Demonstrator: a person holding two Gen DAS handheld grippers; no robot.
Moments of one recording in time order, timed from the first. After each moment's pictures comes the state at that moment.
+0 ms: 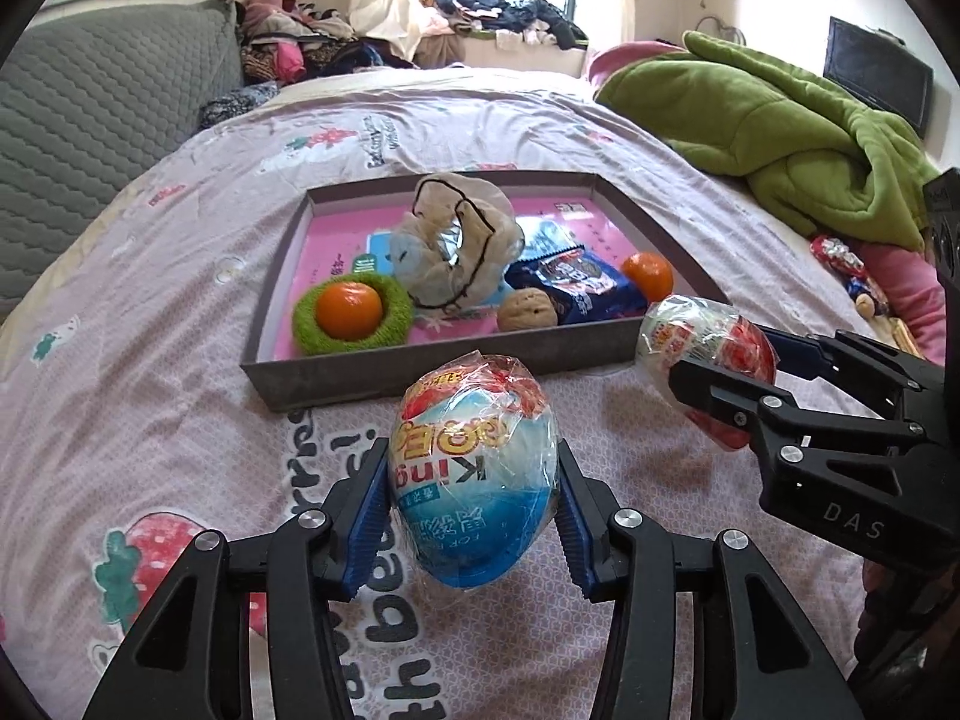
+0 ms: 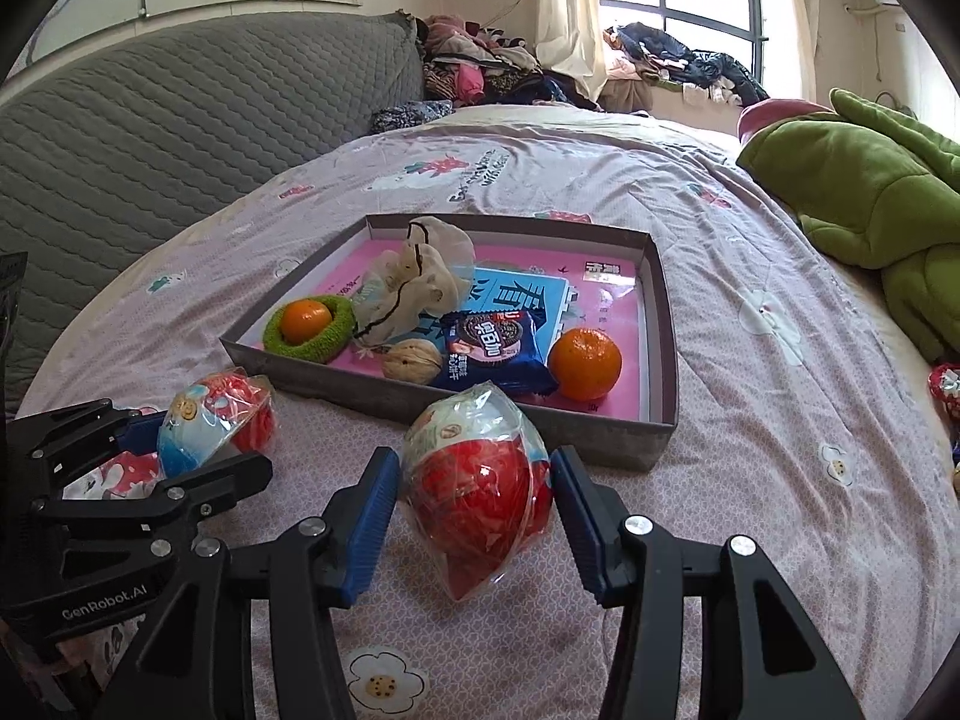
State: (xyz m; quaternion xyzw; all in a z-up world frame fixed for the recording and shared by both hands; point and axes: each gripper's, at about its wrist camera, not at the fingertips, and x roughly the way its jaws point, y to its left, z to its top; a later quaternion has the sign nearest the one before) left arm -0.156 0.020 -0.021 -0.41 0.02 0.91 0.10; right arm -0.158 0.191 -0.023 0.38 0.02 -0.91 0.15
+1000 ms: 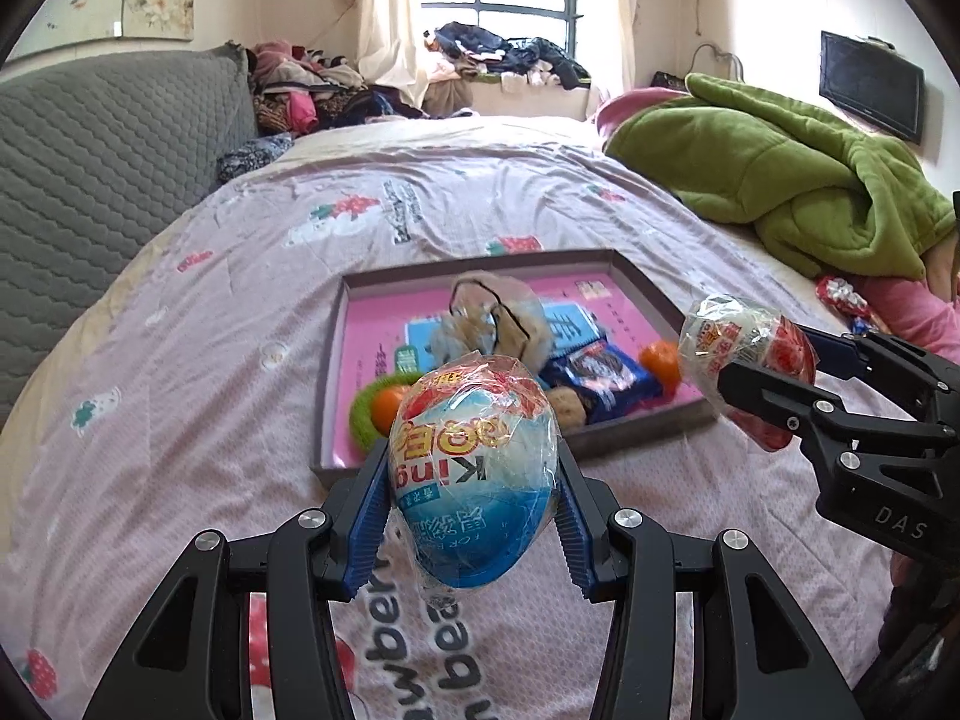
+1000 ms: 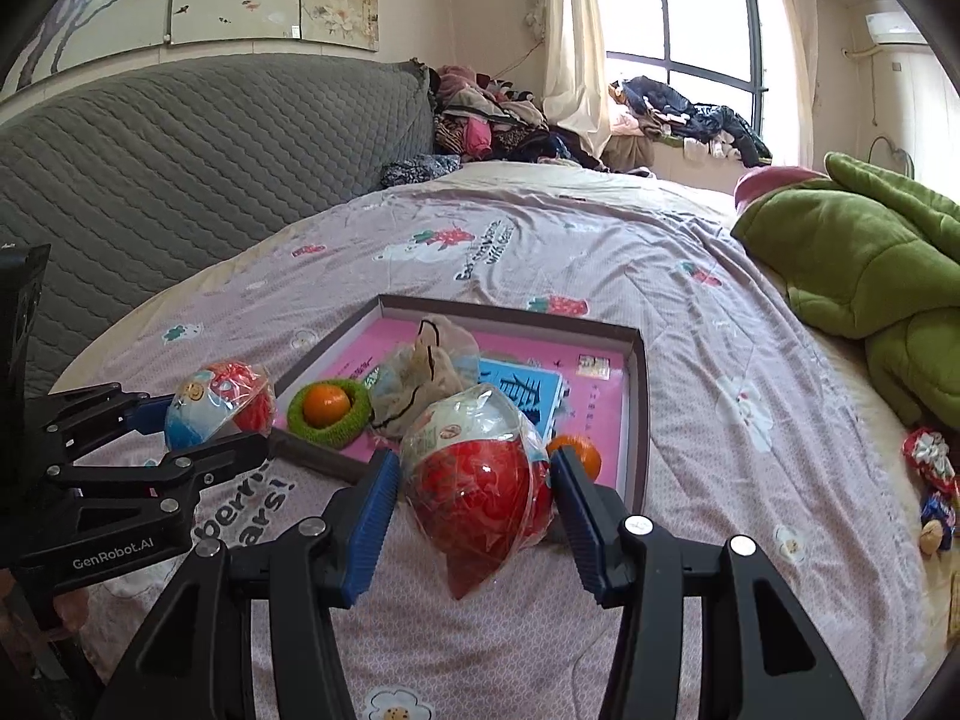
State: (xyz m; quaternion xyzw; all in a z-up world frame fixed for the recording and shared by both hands) left arm -0.168 0.003 0.029 -0.36 0.03 0.93 0.09; right arm -0.155 0.189 0.029 0.32 0.04 -0.94 0.15
